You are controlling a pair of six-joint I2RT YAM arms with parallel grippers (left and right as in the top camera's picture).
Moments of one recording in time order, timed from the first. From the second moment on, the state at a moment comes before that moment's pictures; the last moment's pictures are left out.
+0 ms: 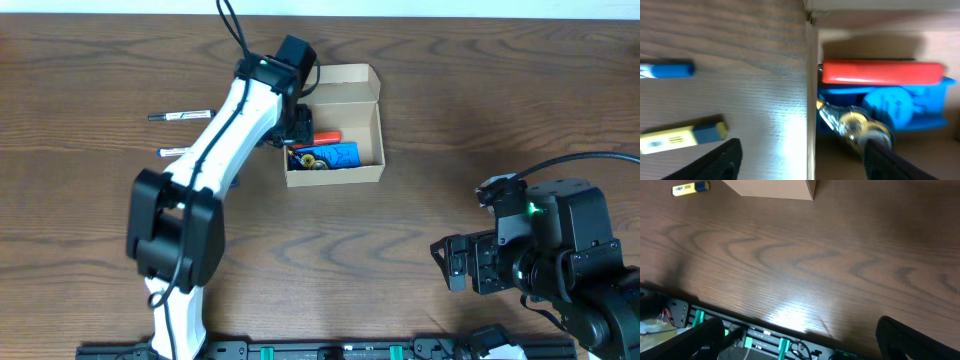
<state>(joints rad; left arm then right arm) -0.42 2.04 1.79 -1.16 -0.06 -0.44 0.29 0.93 1.40 -1.54 -0.15 0.18</state>
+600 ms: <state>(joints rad) -0.35 1.50 1.79 -1.30 -0.10 -0.20 0.29 0.93 1.40 -1.54 -0.15 0.18</state>
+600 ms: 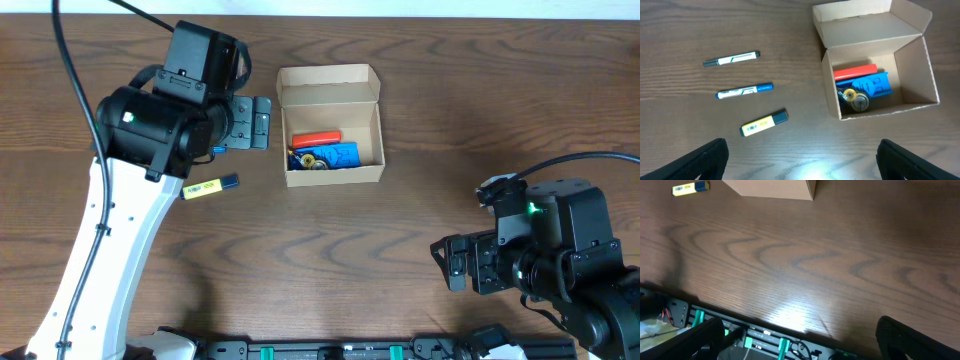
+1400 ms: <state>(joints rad) -0.35 1.51 1.55 -1.39 -0.30 -1.48 0.29 0.93 1.40 -1.54 -0.15 0.18</state>
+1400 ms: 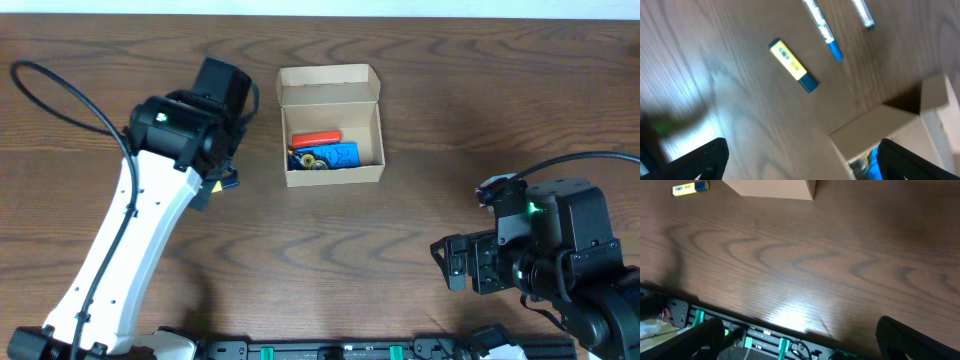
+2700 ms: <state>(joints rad) -0.13 1.92 1.27 -0.91 -0.08 -1.65 0.29 0.93 1.40 -1.54 -0.15 0.18</state>
